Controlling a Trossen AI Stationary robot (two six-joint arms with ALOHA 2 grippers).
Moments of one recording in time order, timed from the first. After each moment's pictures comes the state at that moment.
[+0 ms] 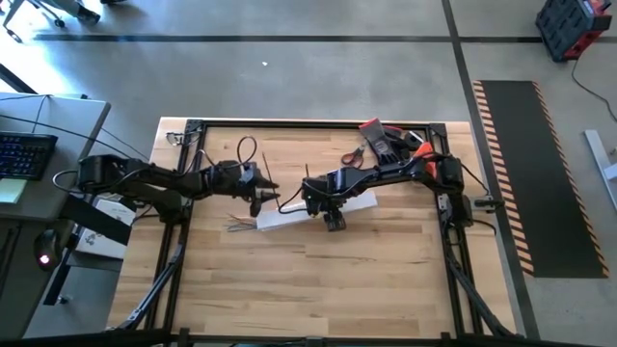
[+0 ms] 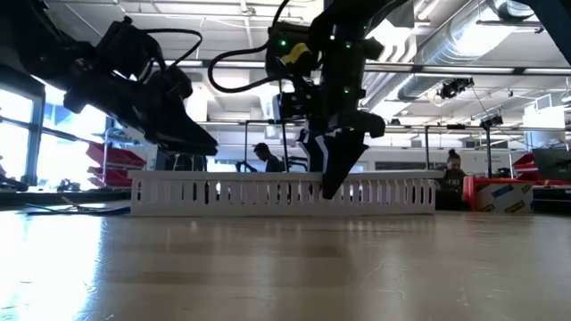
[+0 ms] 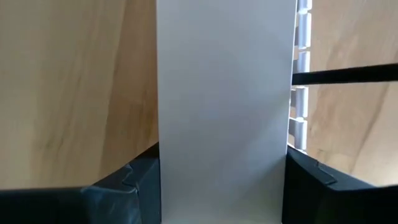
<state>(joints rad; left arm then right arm) 0.26 1.26 0.26 0.58 0.13 -0.16 -0.04 2.05 1.49 -0.81 0.00 -0.29</state>
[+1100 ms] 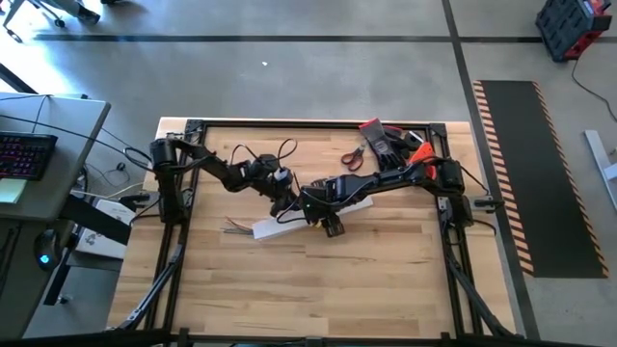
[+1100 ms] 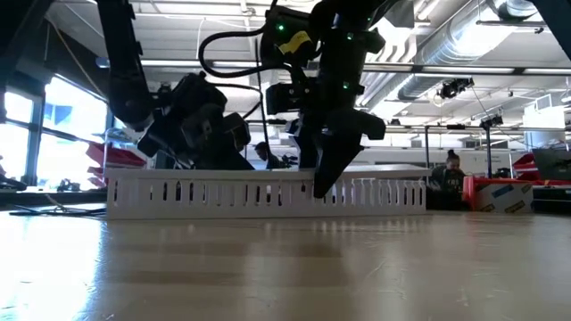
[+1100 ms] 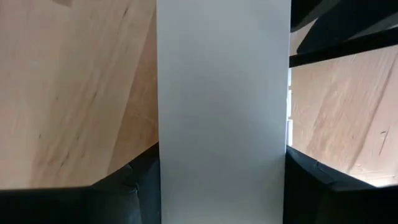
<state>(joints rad) 0.34 1.89 0.58 0.74 0.64 -0.28 0.00 2.05 1.49 -0.74 0.07 -0.35</state>
